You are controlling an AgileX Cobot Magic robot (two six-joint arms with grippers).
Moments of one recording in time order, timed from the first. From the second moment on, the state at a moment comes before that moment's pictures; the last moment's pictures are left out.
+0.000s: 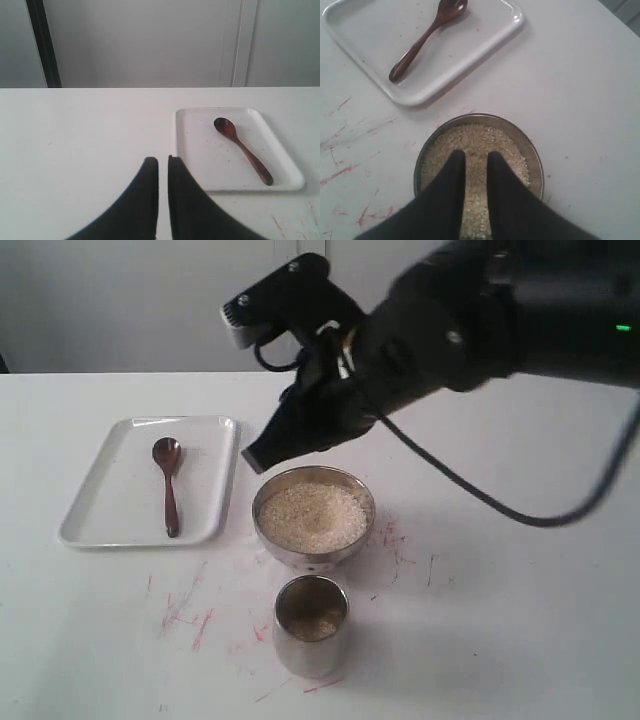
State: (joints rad) left arm 0.13 0.00 0.01 -0.06 -0.08 -0.04; right arm 0.60 1.59 -1.26 -0.16 0.53 -0.01
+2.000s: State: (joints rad) left arm 0.13 0.00 0.01 -0.06 -0.08 -0.04; right arm 0.41 0.34 -0.48 -0.35 0.31 0.11
